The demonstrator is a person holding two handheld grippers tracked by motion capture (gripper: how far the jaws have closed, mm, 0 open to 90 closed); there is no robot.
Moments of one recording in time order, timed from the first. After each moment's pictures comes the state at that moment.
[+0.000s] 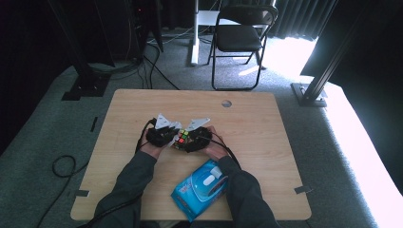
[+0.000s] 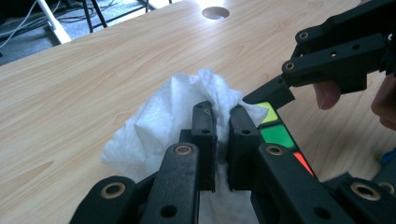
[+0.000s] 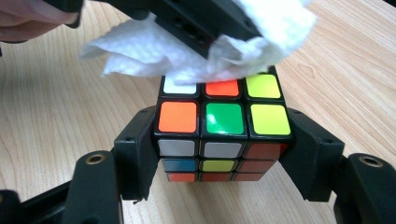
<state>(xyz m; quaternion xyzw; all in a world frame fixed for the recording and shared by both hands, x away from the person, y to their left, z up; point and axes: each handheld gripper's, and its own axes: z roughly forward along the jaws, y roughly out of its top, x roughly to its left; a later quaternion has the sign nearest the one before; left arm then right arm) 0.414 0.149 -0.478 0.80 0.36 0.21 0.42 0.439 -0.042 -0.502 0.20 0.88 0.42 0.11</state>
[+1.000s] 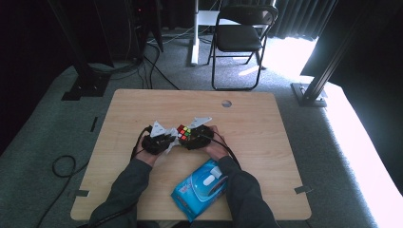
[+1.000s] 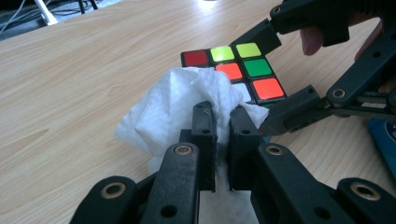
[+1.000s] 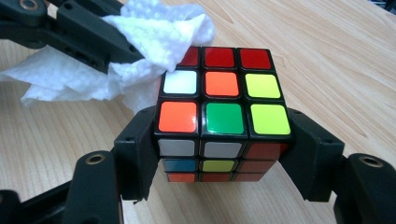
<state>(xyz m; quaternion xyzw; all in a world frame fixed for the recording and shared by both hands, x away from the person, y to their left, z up) 0.396 0.159 -0.493 0.81 0.36 0.20 0.42 0.444 -0.047 -0.503 0.24 0.87 0.41 0.13</state>
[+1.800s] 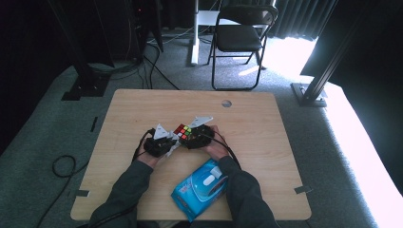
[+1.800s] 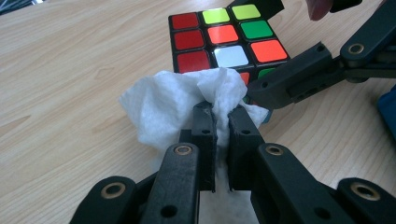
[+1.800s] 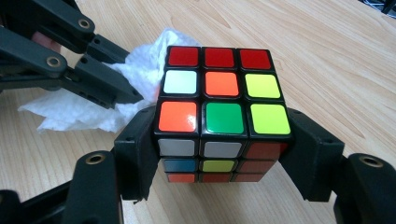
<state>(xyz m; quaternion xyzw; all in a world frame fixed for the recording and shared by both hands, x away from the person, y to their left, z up) 0.396 0.155 -0.506 0.83 0.35 0.19 0.39 0.445 -0.049 -0.502 0.25 0.86 0.42 0.13</state>
